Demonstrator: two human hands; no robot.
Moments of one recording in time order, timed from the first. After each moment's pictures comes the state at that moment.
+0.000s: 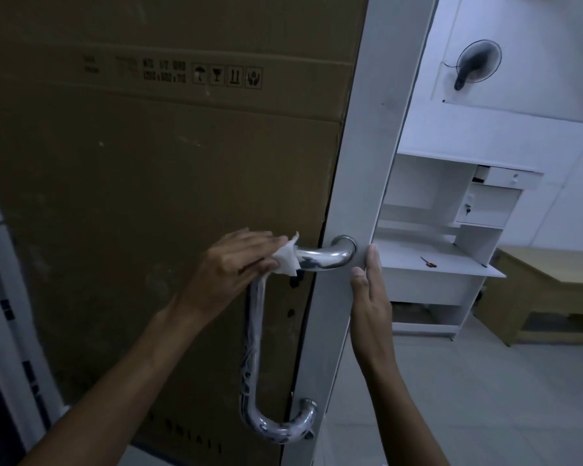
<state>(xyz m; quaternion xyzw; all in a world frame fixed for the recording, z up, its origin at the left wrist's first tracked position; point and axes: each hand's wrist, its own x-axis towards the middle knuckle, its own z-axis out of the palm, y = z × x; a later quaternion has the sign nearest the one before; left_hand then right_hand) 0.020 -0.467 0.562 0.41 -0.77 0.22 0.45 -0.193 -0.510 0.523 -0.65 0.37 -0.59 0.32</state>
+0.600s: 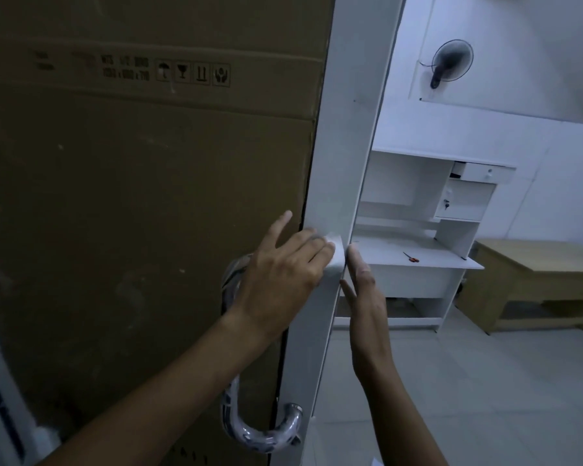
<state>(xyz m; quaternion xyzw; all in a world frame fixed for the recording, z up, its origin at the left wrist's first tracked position) -0.071 -0.487 0.573 0.46 -0.73 0.43 0.29 -0.207 -0.517 0.528 -0.60 0.32 -0.61 0.41</state>
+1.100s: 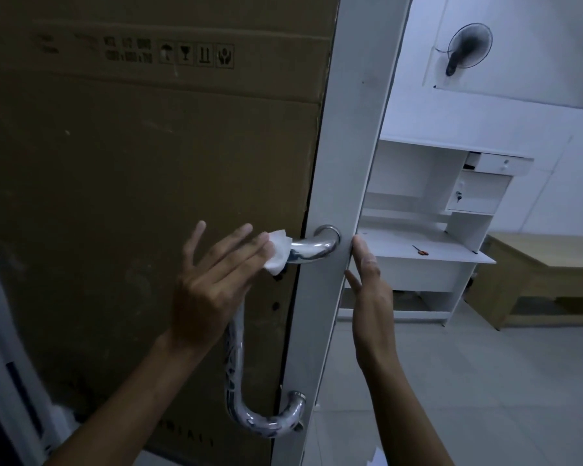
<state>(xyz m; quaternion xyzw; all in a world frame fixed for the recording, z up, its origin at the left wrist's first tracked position) 0.001 -0.475 0.524 0.40 -0.66 0.46 0.44 -0.207 -0.520 0.524 -0.59 0.34 -0.62 0.40</state>
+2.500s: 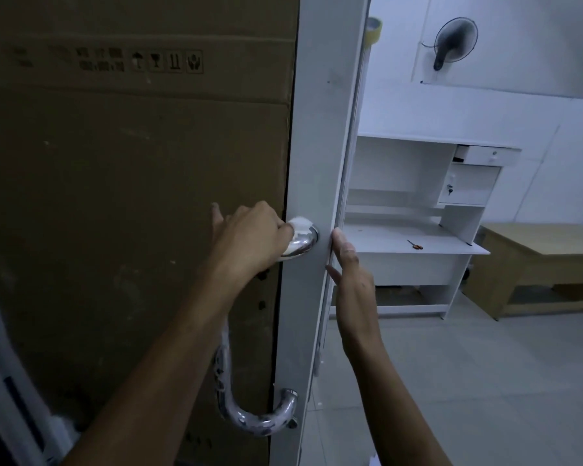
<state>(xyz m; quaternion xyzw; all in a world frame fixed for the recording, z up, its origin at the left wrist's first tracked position) -0.073 -0.488 0.625 0.73 -0.61 0.08 0.28 -0.213 -0.522 0.532 -0.60 0.34 -0.60 0.40</state>
